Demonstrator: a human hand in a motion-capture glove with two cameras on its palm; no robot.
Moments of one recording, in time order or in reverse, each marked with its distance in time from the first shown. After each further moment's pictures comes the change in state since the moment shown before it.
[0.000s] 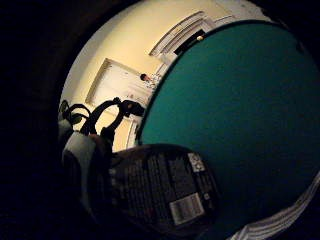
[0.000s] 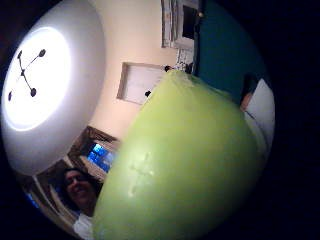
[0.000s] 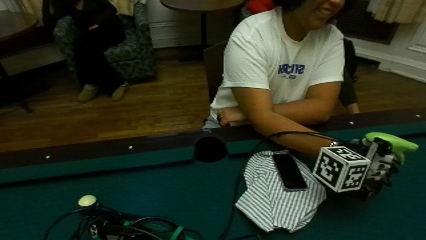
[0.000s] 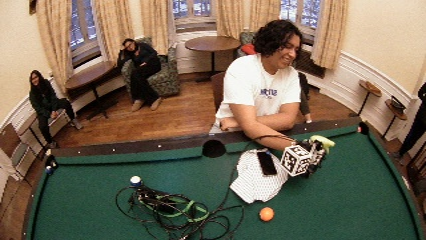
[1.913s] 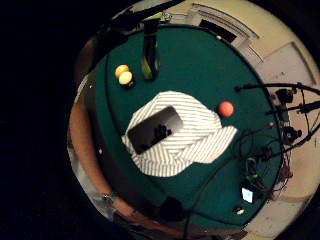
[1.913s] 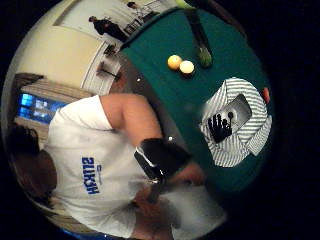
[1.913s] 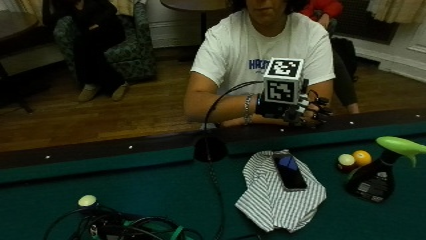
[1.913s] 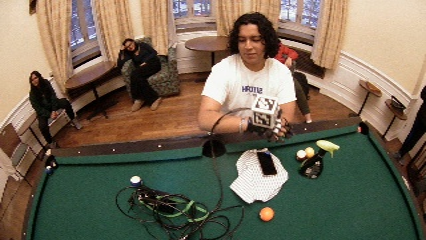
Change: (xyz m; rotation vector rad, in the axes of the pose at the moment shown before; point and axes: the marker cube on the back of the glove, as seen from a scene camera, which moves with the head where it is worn) arm -0.099 0.166 -0.180 -0.604 0.902 -0.453
